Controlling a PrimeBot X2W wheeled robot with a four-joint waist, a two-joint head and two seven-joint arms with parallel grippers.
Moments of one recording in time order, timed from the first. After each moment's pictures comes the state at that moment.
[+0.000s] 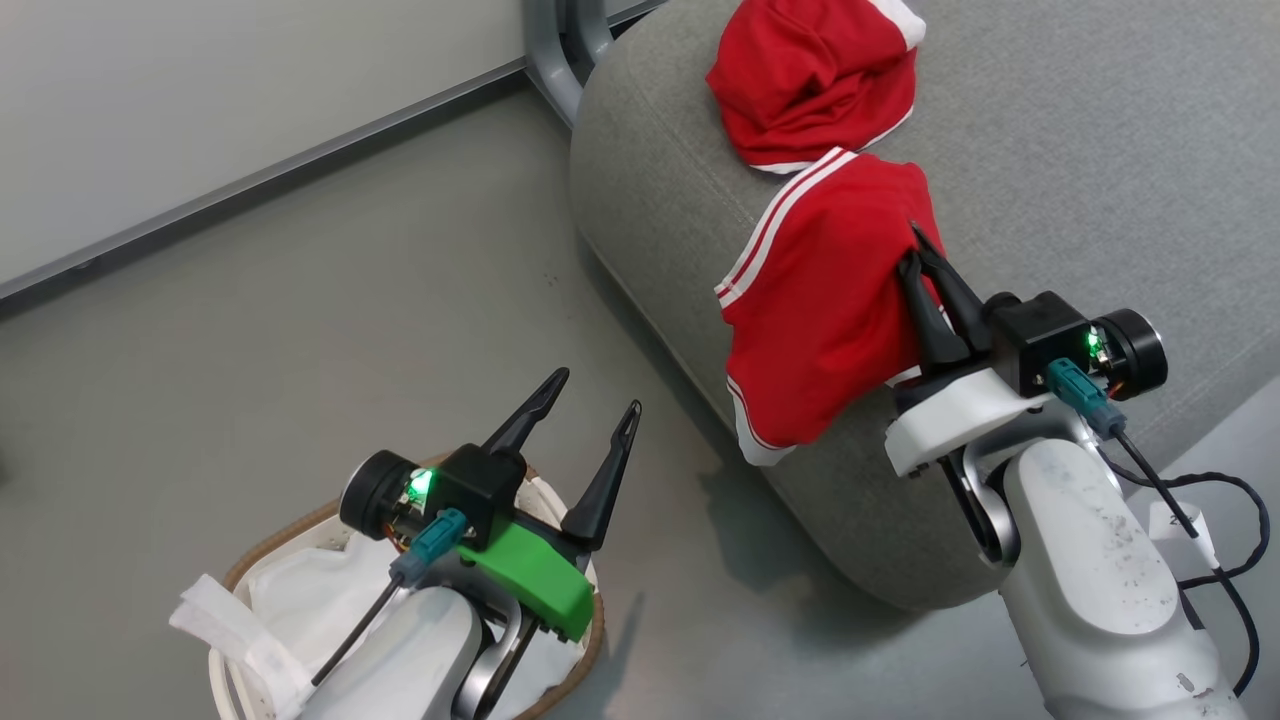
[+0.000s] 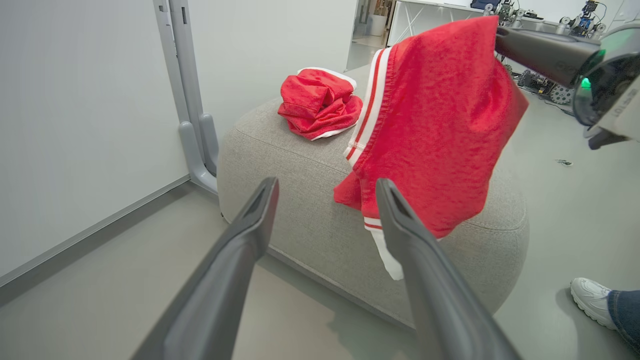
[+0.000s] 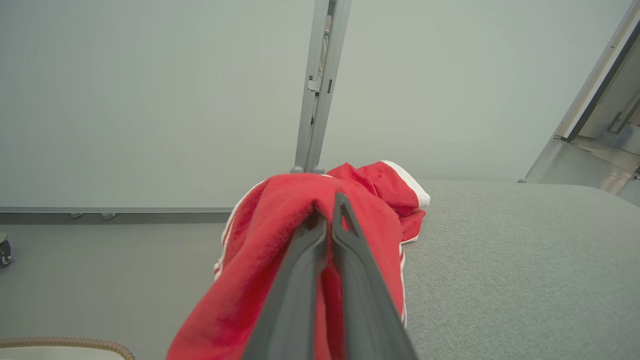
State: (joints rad) left arm -0.41 0.21 -0.71 0.33 -0.44 -0.03 -0.26; right arm -0.49 -0.05 0.14 0.37 0.02 0.13 -0.26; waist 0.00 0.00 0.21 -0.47
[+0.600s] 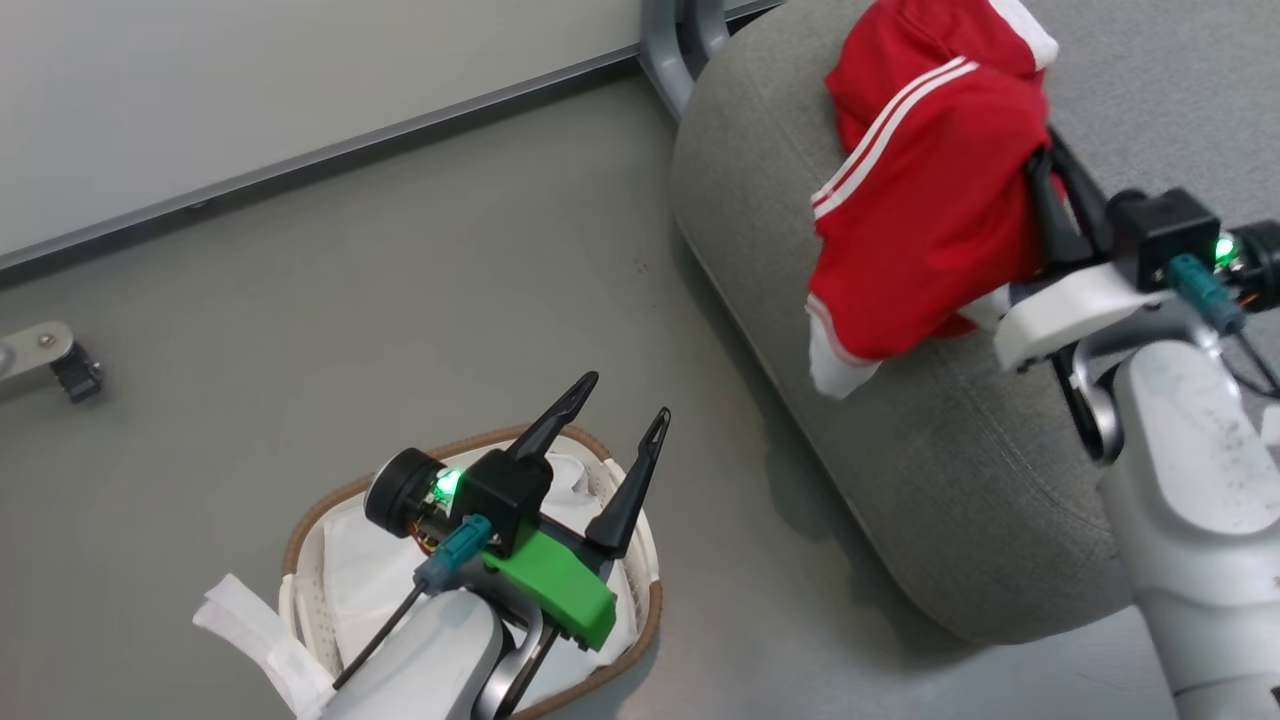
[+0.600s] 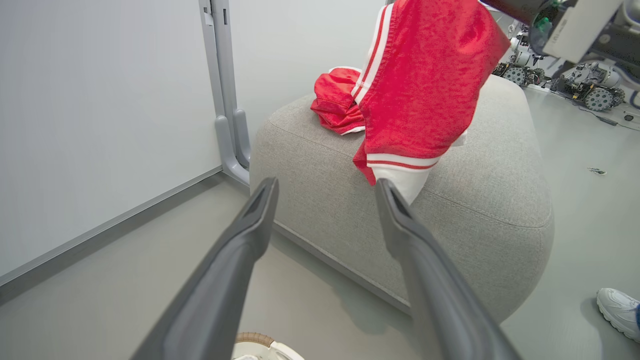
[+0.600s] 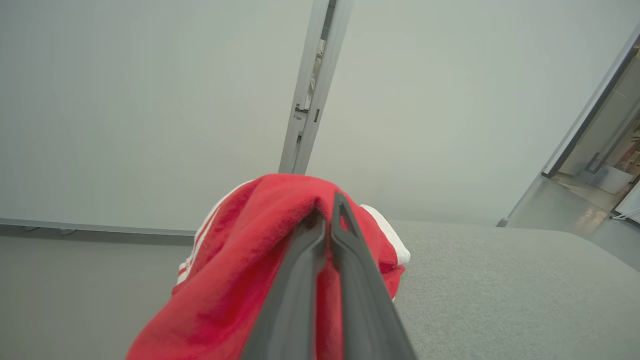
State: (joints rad) left arm -0.41 0.19 -0.73 0.32 -0.42 -0.06 -0.26; right arm -0.62 -0.15 0.04 0.45 -0.01 0.13 -0.26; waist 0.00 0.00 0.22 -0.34
